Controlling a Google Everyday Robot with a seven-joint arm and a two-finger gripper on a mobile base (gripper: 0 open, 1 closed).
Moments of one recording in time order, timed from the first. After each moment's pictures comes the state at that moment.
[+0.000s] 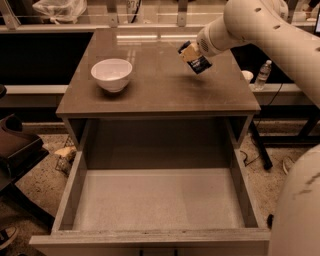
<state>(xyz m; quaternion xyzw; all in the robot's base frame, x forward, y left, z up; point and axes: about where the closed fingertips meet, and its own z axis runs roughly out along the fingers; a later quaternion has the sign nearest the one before) 0.790 -0.119 0.899 -0.32 0.84 0.05 0.43</state>
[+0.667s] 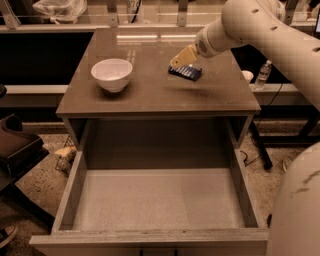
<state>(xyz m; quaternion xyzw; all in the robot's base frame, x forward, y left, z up) 0.791 -0.116 0.894 -0.32 0.84 0.05 0.43</state>
